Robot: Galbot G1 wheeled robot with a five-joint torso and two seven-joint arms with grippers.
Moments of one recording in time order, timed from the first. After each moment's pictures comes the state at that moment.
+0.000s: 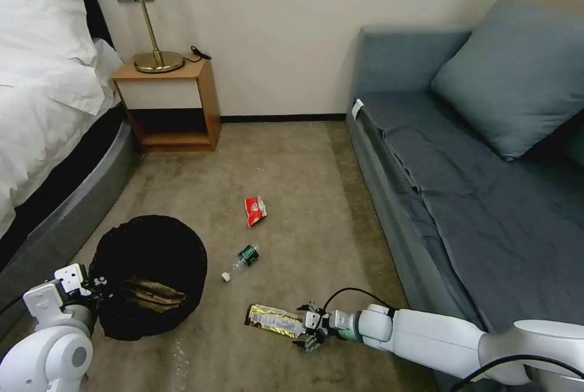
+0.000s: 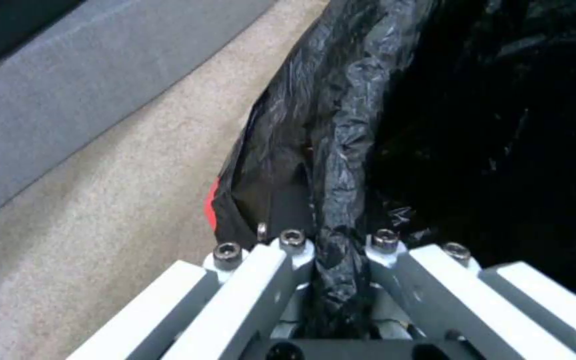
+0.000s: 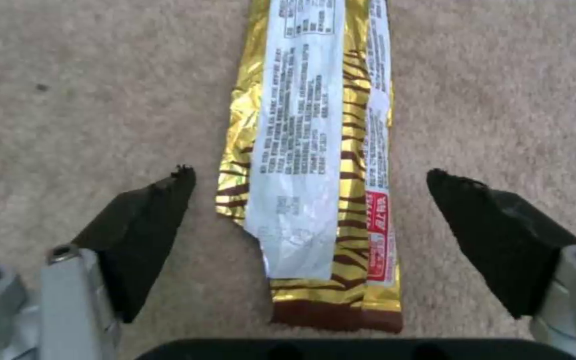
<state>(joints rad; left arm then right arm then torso) 1.53 -1.30 -0.92 -2.14 -0.64 0.71 -0.41 -0.43 1.06 -1.16 1.02 0.46 0.18 -0.21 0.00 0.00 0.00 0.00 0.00</state>
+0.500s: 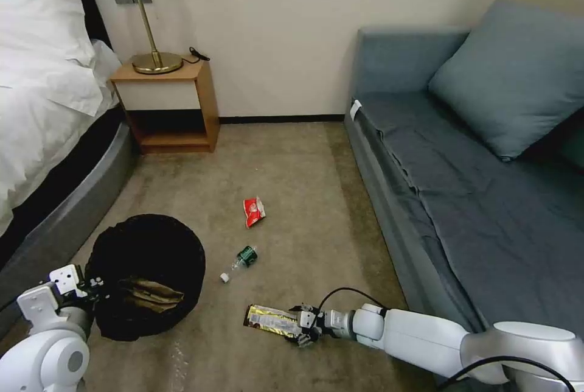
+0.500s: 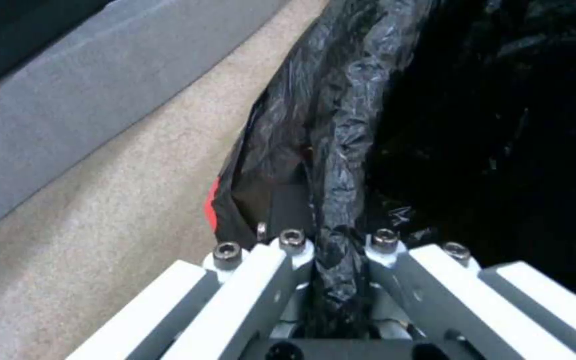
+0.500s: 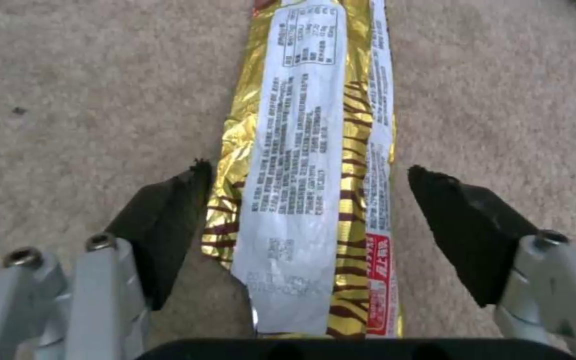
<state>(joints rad) 1.55 -1.30 -0.93 -2.16 -0.64 0.70 -0.41 -0.46 1.12 -1.13 0.92 0.42 0.23 -0.24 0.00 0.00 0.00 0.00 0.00</state>
